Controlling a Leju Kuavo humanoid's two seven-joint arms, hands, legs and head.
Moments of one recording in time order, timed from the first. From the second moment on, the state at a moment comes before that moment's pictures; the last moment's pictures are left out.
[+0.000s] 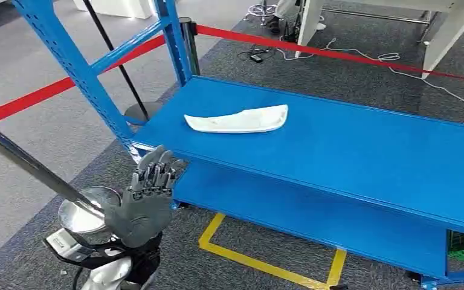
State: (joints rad) left arm 0.09 -0.25 -0.42 -1.65 0.18 -0.29 -0.68; right arm -0.08 0.20 -0.85 -0.20 1.11 -0.35 0.24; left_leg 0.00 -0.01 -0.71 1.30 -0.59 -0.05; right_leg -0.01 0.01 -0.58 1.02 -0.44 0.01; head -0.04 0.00
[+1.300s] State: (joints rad) left arm 0.09 -0.25 -0.43 -1.67 0.12 -0.12 -0.68; right arm -0.08 0.20 -0.88 -0.20 1.07 -0.44 0.21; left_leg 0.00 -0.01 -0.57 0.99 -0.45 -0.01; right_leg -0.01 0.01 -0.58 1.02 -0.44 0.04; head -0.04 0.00
